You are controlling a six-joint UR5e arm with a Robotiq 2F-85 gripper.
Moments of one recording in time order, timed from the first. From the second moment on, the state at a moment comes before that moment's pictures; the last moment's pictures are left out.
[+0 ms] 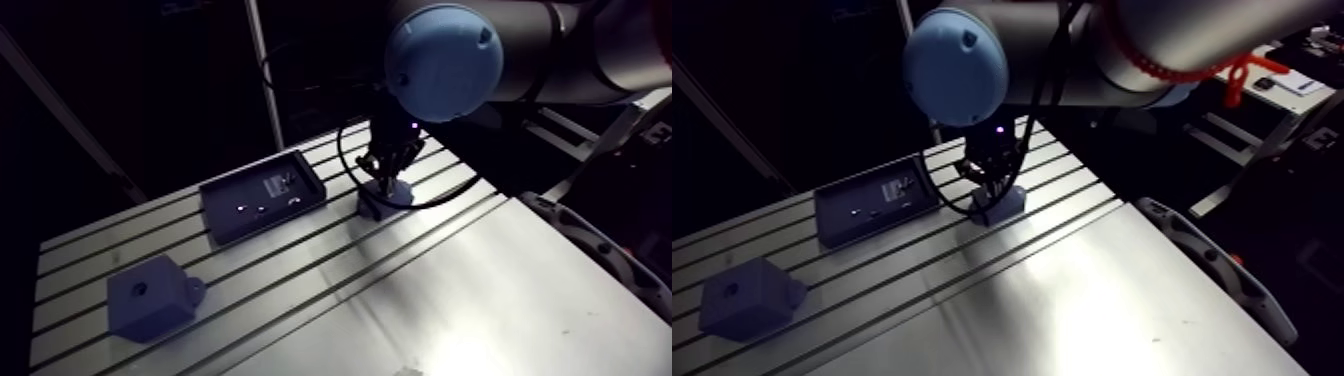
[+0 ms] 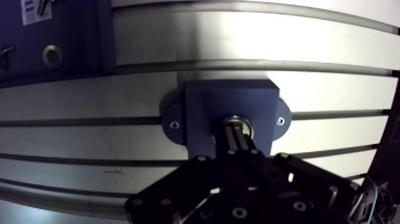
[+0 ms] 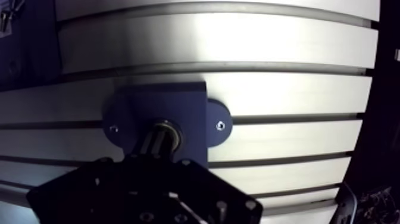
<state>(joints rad) -0.55 -1.17 1.90 -2.23 -1.61 -2.10</state>
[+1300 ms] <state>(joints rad) -0.55 -1.17 1.90 -2.23 -1.61 -2.11</state>
